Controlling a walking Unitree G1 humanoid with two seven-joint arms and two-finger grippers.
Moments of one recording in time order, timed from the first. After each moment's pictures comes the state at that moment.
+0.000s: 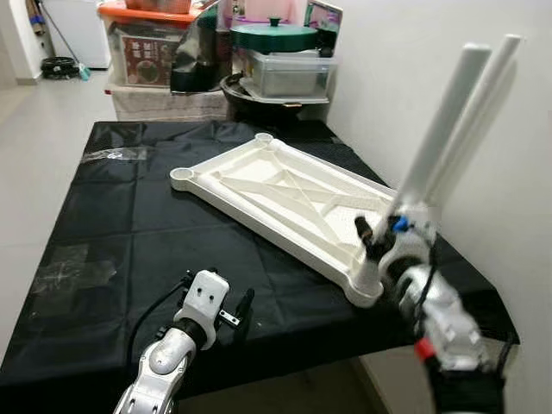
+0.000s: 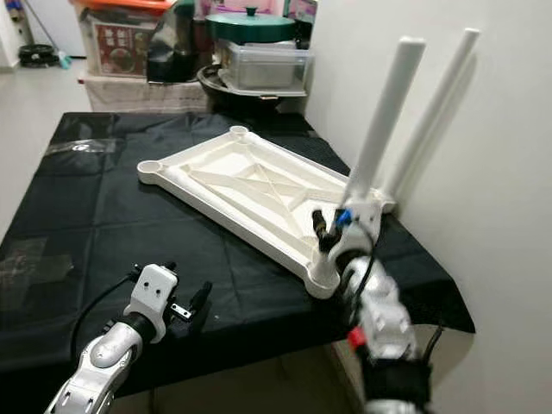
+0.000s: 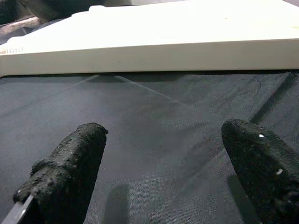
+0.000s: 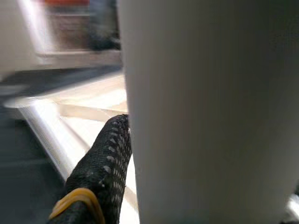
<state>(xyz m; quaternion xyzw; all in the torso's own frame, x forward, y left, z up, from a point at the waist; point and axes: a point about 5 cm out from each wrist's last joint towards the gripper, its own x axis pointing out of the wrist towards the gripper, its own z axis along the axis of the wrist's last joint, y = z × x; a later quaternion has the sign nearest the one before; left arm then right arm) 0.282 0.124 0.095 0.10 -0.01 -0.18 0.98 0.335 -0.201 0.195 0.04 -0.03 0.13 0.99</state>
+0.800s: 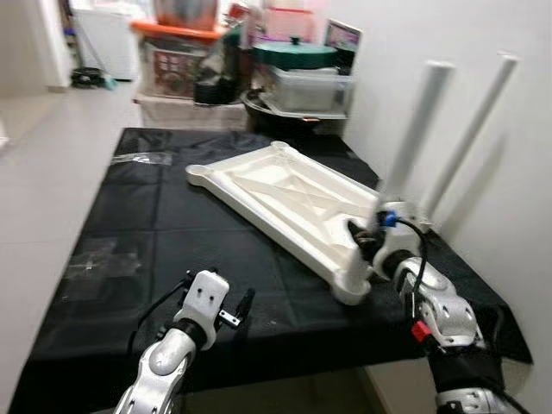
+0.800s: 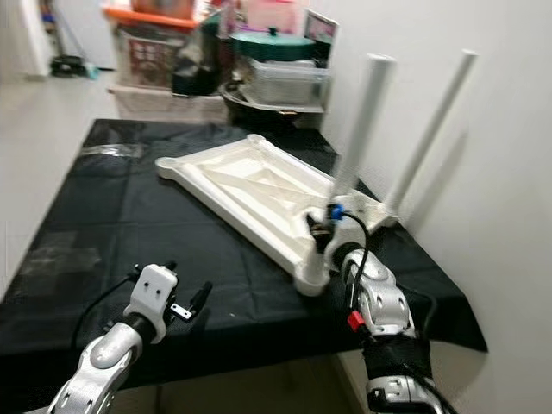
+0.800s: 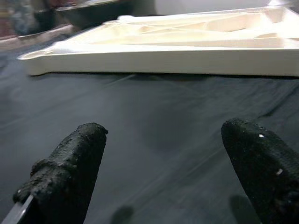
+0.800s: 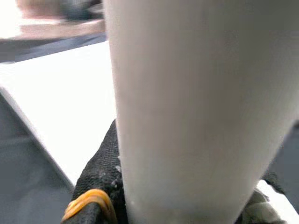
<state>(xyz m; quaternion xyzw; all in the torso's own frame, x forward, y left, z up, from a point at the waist) 0.281 0.125 0.094 0.10 -0.01 -0.18 0.98 0.339 -0.217 0.150 0.03 0.07 -0.06 0.99</state>
